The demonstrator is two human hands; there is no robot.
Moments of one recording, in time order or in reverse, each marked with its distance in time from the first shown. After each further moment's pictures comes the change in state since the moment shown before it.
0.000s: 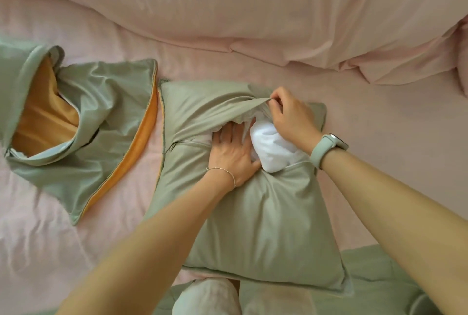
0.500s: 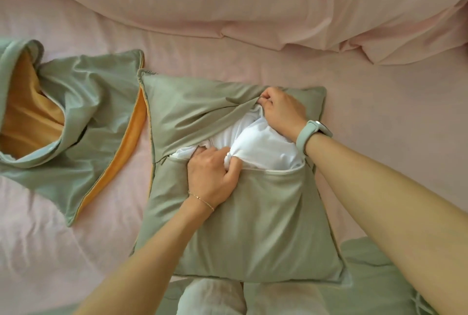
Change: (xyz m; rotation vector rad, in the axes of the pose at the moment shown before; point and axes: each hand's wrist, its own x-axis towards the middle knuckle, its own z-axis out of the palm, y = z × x) left_hand -0.045 -0.007 -0.003 -0.478 0.406 -0.028; right_hand 0.018 0.025 0.031 -0.010 -0.132 0.183
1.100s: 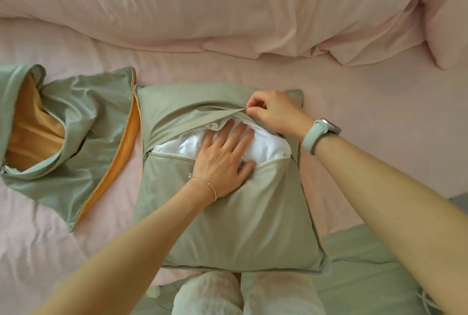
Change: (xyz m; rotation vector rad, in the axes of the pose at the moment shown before) left_hand 0.013 0.030 0.004 0.495 -0.352 0.335; right_hand -0.040 0.003 -0.052 0.092 -0.083 -0.226
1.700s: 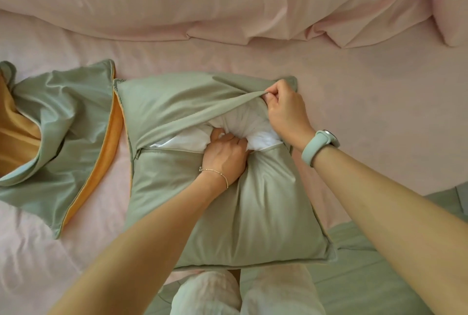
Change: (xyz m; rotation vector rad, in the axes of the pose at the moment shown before) left_hand 0.032 0.016 0.054 0.032 0.145 0.000; right_hand -0.014 0.033 0.019 0.185 0.378 0.187
